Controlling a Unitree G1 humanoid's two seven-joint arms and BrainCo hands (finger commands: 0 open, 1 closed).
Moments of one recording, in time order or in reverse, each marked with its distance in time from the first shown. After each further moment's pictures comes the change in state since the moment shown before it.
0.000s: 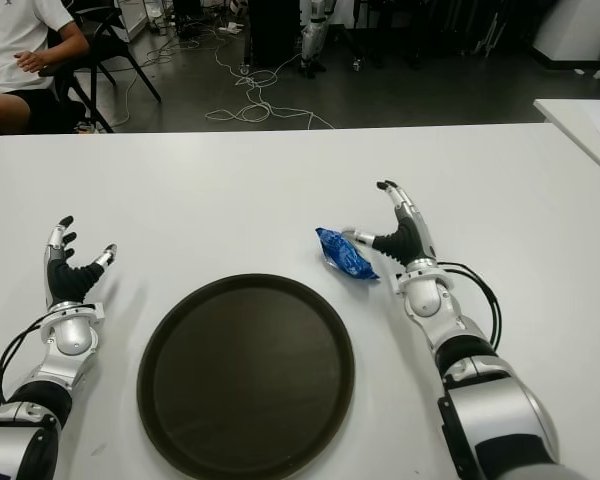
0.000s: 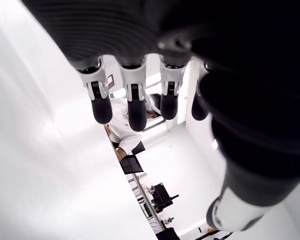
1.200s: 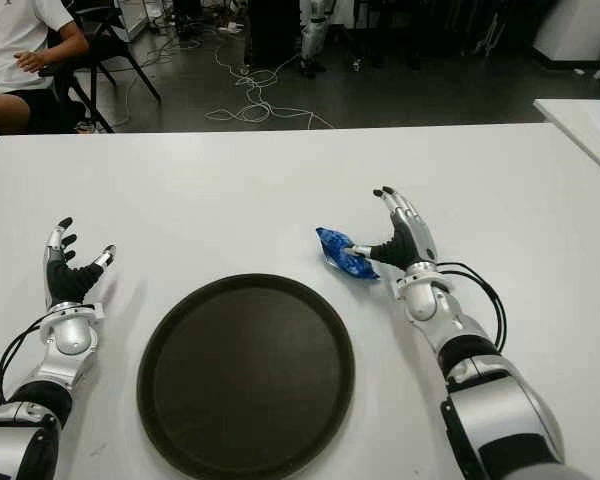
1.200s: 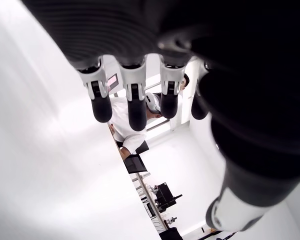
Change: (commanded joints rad) left arm -0.002 -0.007 -0.006 -0.001 0.000 0.013 0.009; right arm -0.005 -0.008 0.070 -0.025 -0.075 0.106 -0.073
